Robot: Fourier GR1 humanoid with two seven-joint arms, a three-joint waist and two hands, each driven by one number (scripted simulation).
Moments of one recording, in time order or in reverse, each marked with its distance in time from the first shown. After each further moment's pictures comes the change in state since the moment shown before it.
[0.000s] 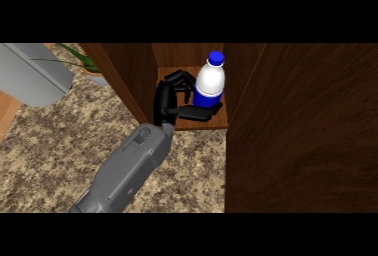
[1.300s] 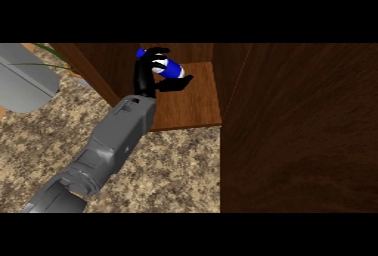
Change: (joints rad) left arm -0.343 0.045 0.141 0.648 -0.039 0.107 -0.144; right arm -0.037 -0.021 -0.087 0.045 -0.049 0.085 -0.055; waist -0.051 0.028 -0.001
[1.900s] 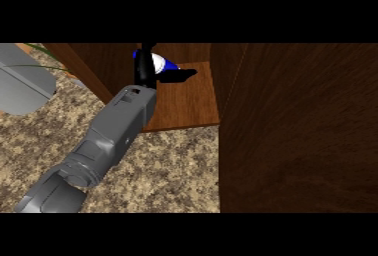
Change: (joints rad) left arm -0.078 0.009 0.019 0.044 -0.013 -0.041 -0.039; right arm 0.022 -0.006 0.008 0.012 -0.015 0.042 -0.020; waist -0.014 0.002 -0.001
